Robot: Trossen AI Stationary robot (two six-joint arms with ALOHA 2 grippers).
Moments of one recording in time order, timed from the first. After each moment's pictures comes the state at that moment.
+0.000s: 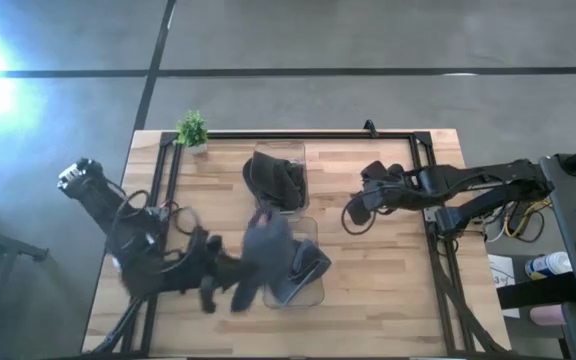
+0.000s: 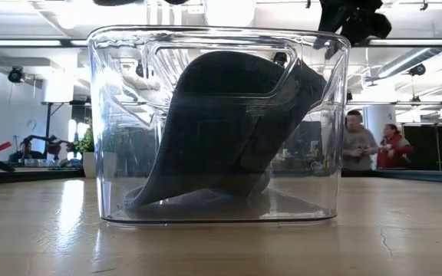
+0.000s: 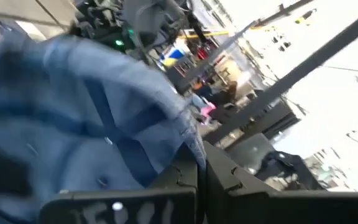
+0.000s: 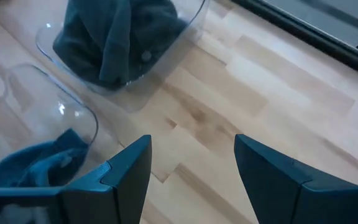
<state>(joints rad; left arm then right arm) -0.77 1.31 1.31 0.00 -0.90 -0.91 0.13 1.25 1.23 -1.06 0.50 0.92</state>
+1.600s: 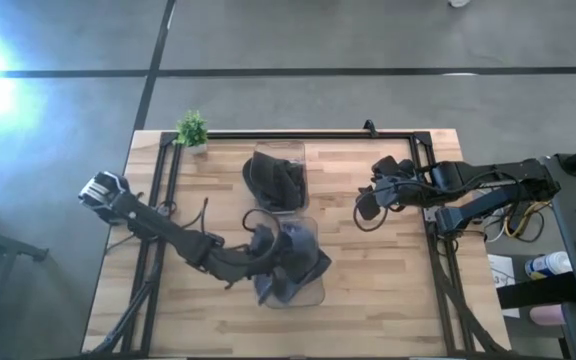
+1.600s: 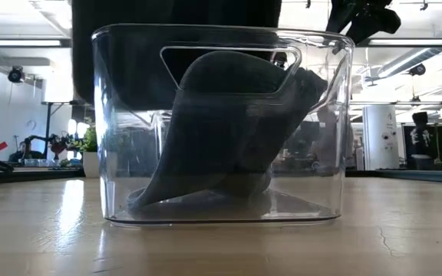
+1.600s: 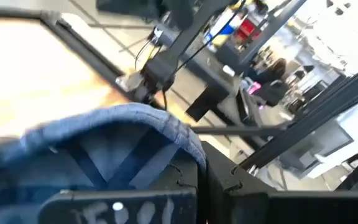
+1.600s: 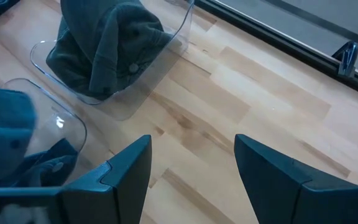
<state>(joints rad) -0.48 1.57 1.16 0.25 -0.67 -0.83 0.13 1.17 1.22 -1.10 0.55 0.92</state>
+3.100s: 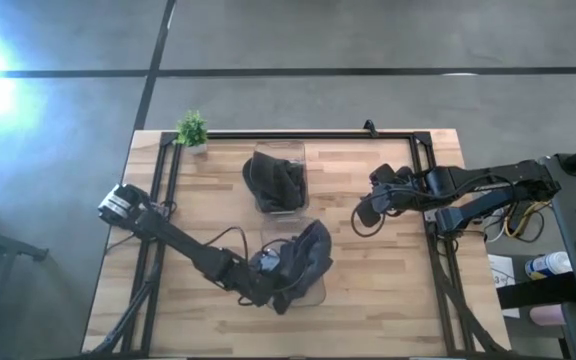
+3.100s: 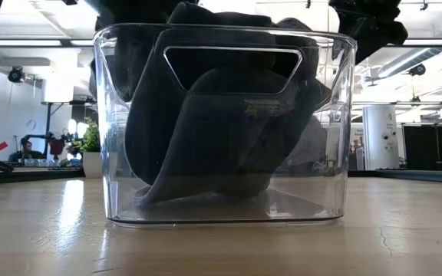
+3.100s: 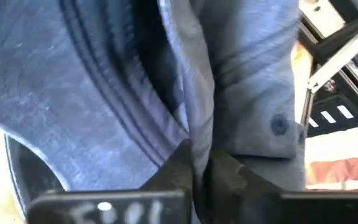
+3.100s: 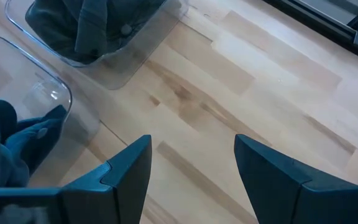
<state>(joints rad) -0.50 1.75 1.14 -0.09 -0.40 -1.10 0.13 1.16 1.14 -1.10 0.47 0.94</state>
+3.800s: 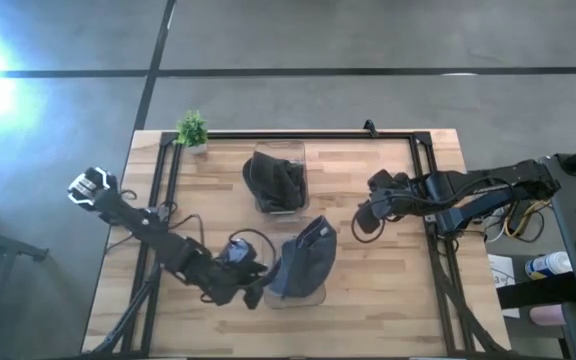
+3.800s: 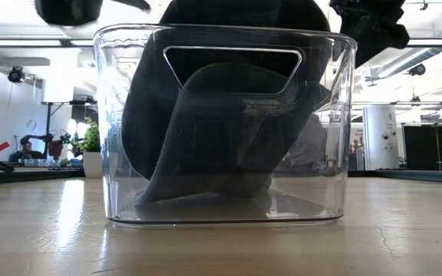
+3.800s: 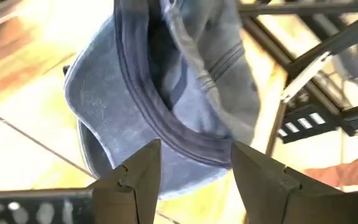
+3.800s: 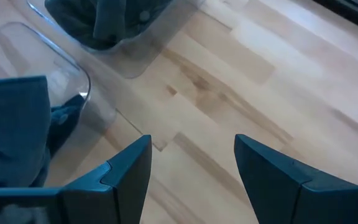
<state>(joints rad) -0.60 1.46 1.14 -0.39 -0.52 -1.16 0.17 1.16 1.11 -1.05 0.43 0.97</state>
